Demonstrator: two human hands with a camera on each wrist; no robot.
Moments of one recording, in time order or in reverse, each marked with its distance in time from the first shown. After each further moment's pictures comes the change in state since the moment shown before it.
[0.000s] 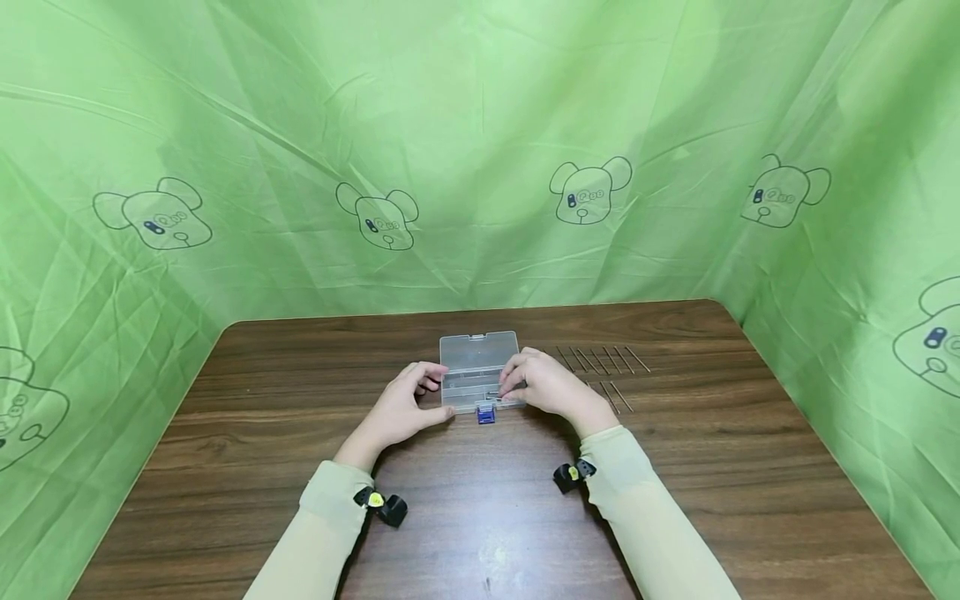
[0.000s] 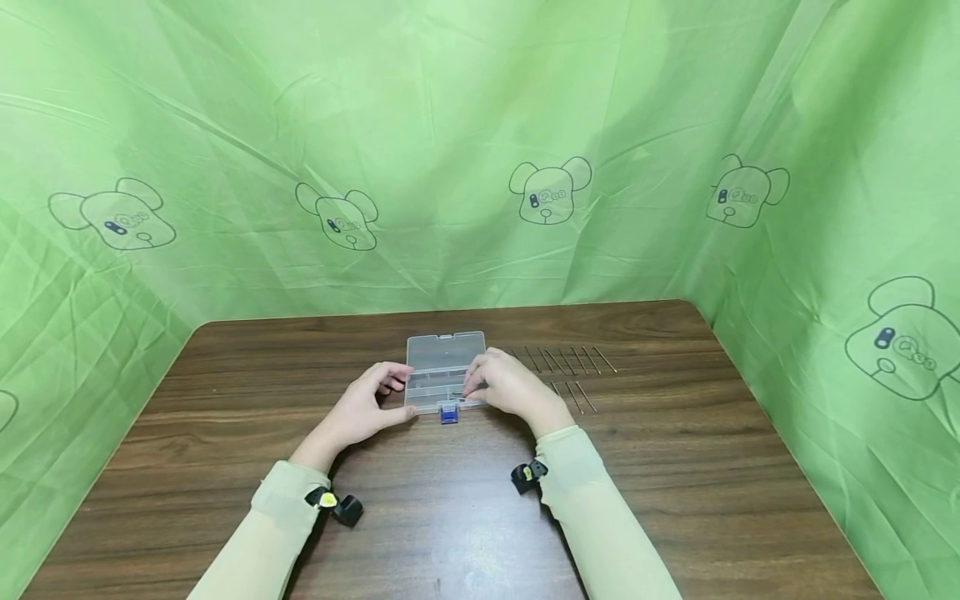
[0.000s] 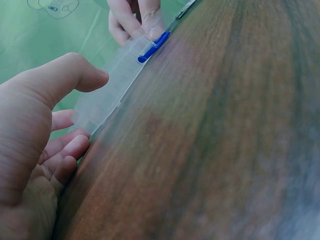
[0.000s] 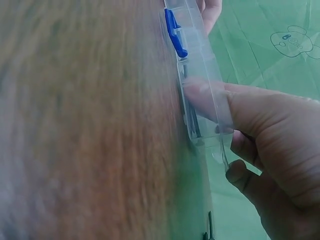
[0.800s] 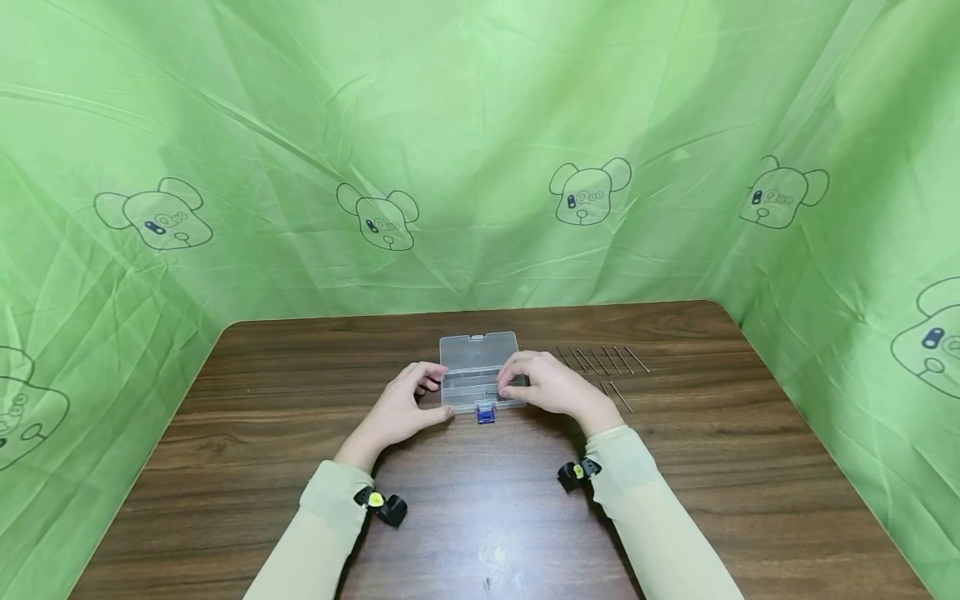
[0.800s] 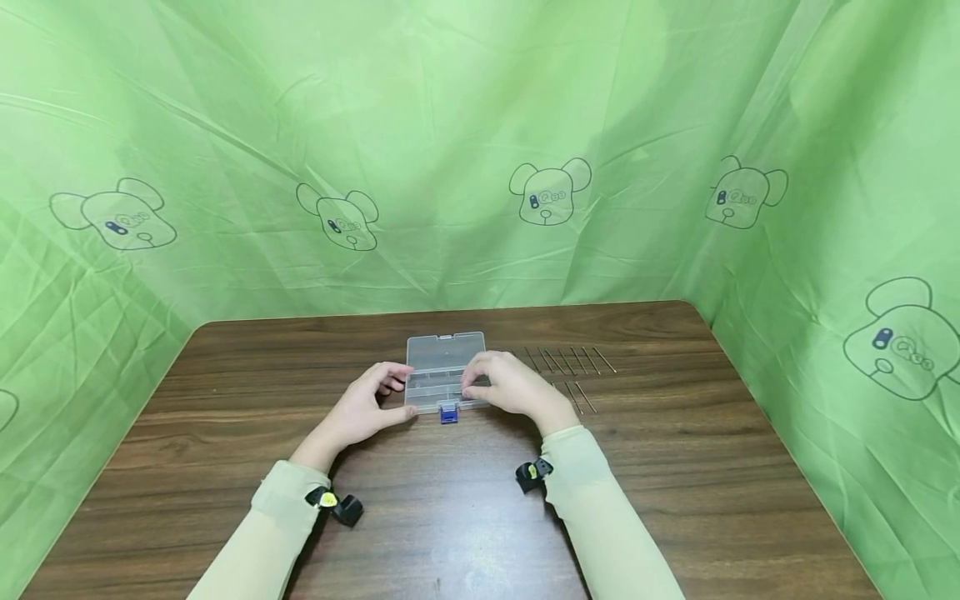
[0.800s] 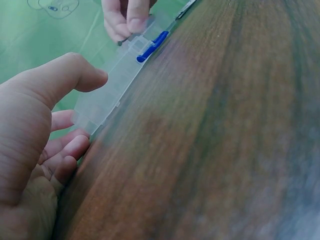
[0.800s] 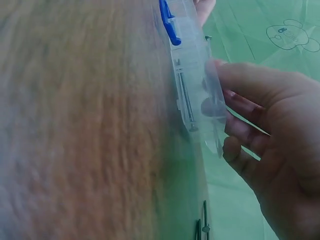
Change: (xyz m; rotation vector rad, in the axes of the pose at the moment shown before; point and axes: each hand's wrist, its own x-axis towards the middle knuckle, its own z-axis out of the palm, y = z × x) left_hand 0.000 0.000 0.000 -0.005 0.002 0.004; right_hand -0.004 0.003 -0.005 0.168 0.010 0.035
